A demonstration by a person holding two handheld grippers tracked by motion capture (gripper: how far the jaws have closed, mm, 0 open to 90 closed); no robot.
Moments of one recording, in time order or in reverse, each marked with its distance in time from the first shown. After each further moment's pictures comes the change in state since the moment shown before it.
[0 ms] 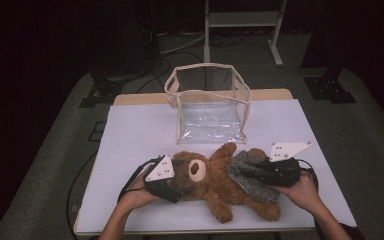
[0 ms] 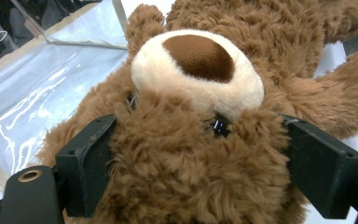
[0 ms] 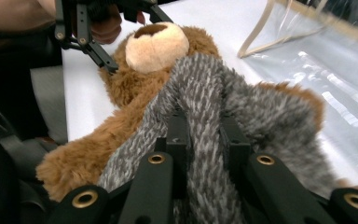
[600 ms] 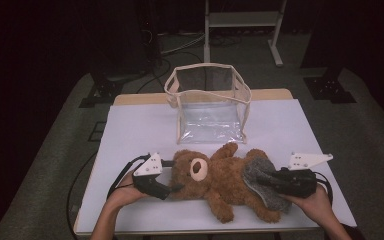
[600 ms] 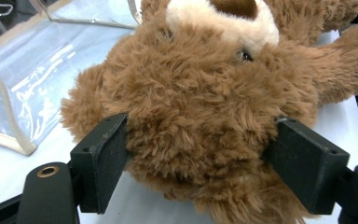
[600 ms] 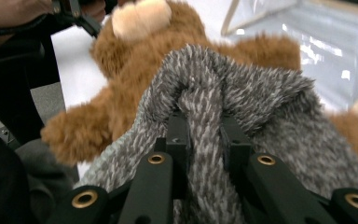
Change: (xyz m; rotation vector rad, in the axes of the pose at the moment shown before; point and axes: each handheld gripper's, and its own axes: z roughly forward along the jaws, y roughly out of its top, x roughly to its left) left arm 0.016 -0.013 -0.018 0.056 -0.041 -0.034; right arm 0.003 -0.043 -0.028 -0.021 -0.055 0.106
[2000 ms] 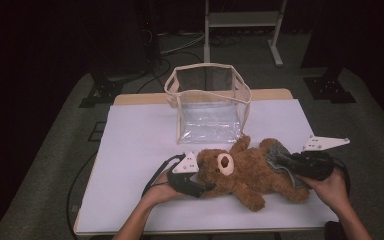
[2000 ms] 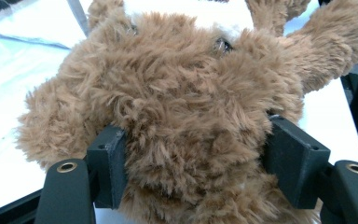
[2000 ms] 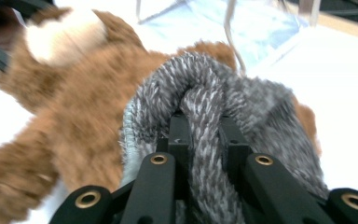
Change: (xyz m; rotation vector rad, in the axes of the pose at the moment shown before) left arm -0.020 0.036 0.078 -0.029 -0.047 -0.030; right arm -0.048 0.011 -0.029 0.048 -0.228 0.047
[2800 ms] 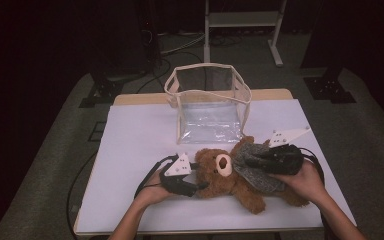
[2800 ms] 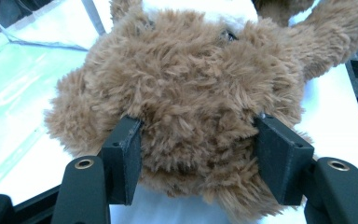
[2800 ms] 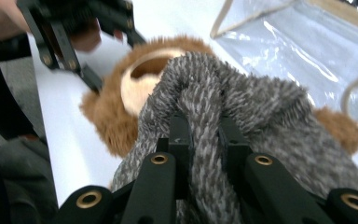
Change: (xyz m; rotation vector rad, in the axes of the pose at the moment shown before) left arm 0.001 -0.007 -0.018 0.010 0.023 0.049; right arm 0.050 0.059 0.039 0.086 0.192 -0.117
